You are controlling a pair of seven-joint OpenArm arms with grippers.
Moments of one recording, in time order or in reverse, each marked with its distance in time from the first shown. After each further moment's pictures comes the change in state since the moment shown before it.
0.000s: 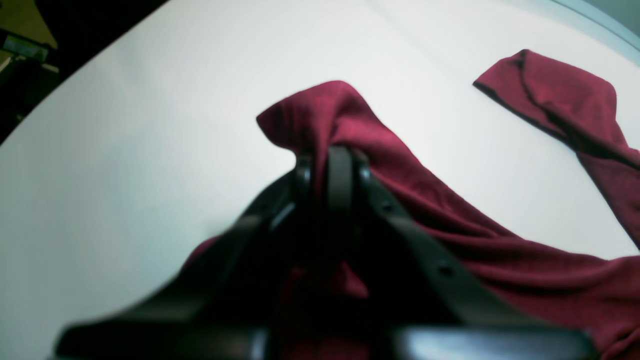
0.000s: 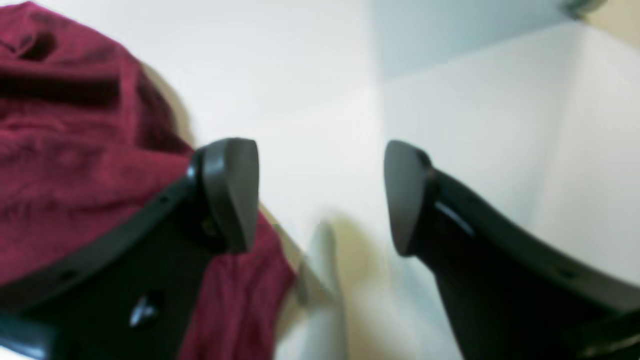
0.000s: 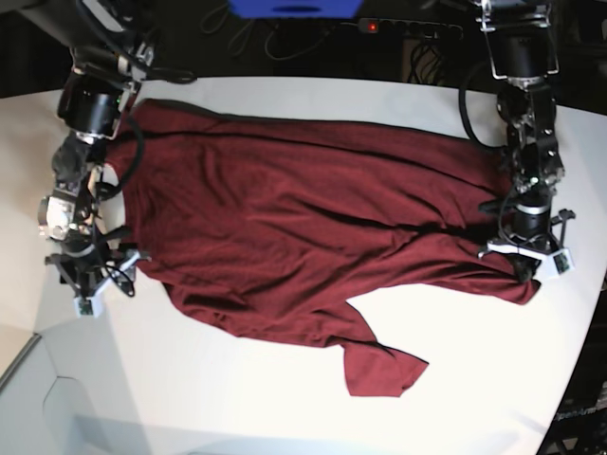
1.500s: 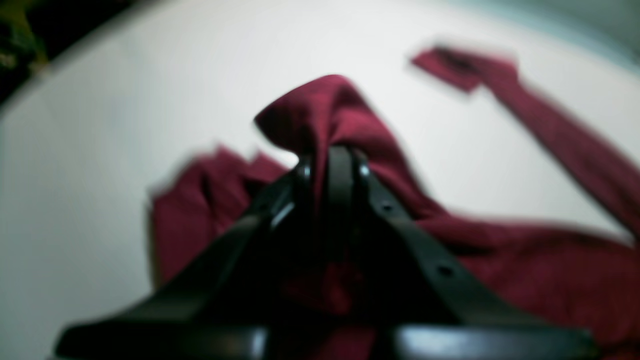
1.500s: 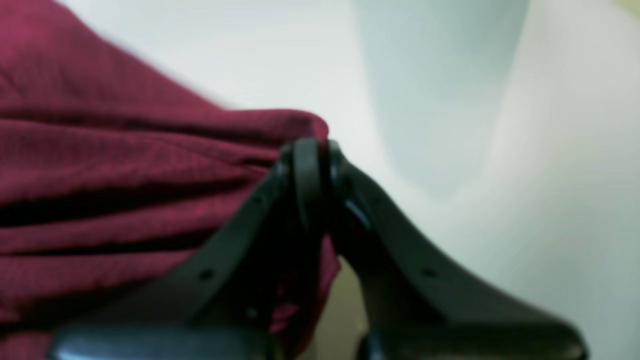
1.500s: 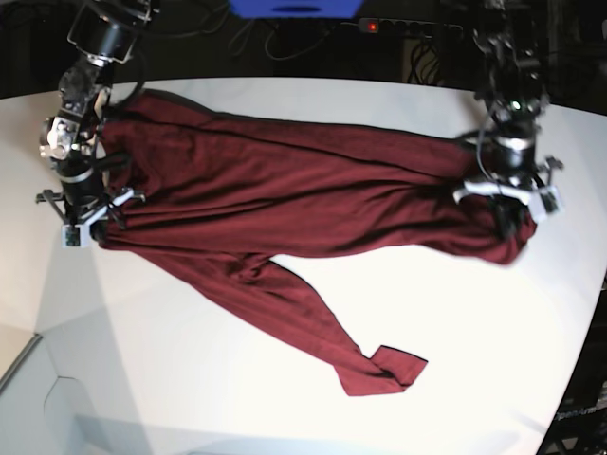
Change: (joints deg) left arm 22.2 6.6 2.3 23.8 0.2 0.6 0.5; right arm -17.6 -4.0 6.2 12.5 -0.3 0.2 12.9
